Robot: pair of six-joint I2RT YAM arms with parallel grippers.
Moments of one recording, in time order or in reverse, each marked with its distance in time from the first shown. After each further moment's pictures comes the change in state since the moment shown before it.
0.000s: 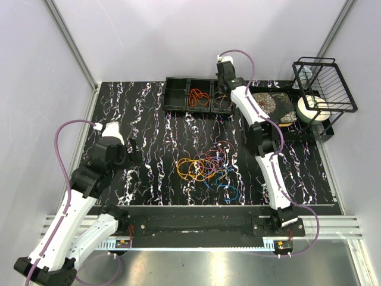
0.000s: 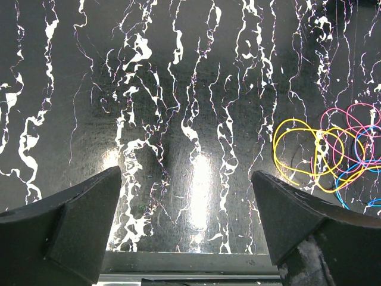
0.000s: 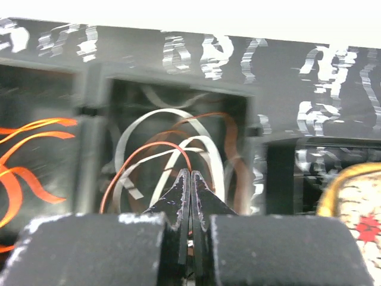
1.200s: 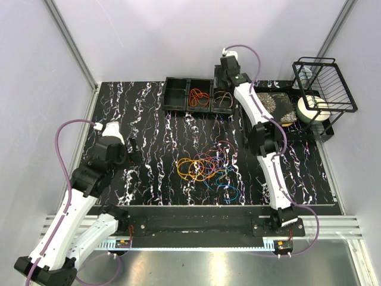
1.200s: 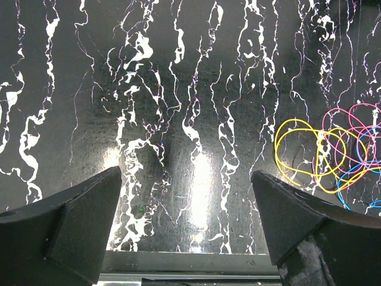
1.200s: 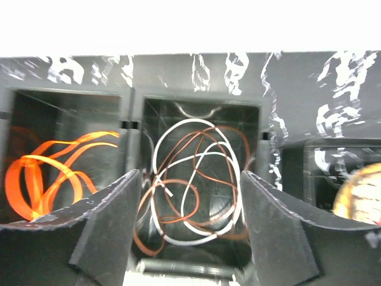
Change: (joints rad) left arm 0.005 0.006 0.000 0.000 0.001 0.000; right arm -0.018 -0.012 0.047 -0.029 -0.084 0.123
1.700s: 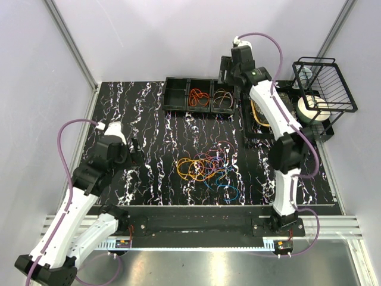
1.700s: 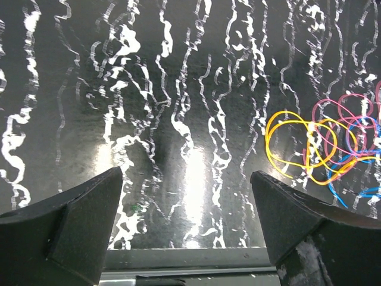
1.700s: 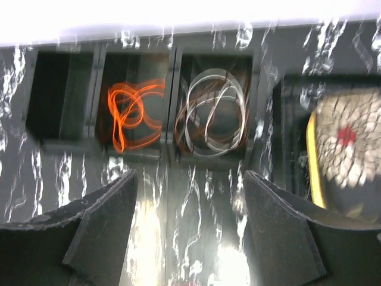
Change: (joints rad) left arm 0.000 0.015 0.000 0.001 0.051 -0.005; right arm 0.032 -0.542 -0.425 -0.061 -0.045 0.098
